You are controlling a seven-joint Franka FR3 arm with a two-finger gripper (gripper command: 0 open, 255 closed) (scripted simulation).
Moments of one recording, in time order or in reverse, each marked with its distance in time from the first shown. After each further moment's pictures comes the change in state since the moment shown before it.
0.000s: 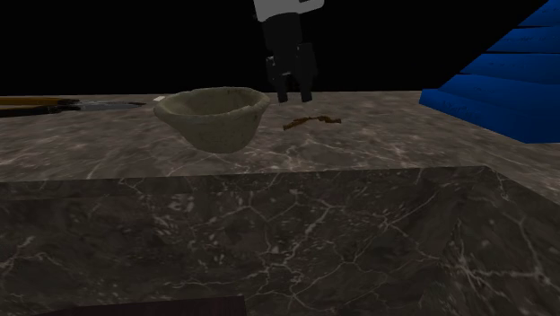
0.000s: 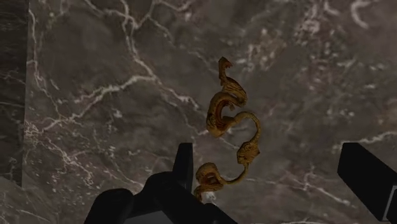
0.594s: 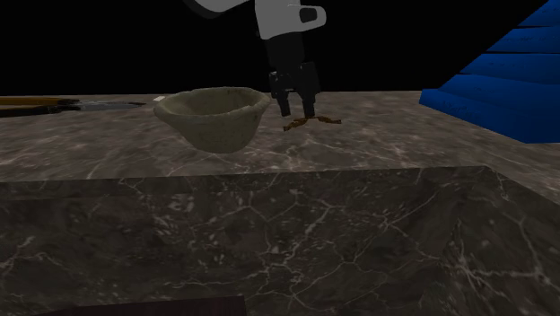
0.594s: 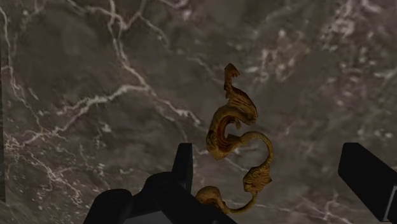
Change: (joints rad) arm -0.007 0.004 -0.007 -0.078 -0.017 0.083 0.009
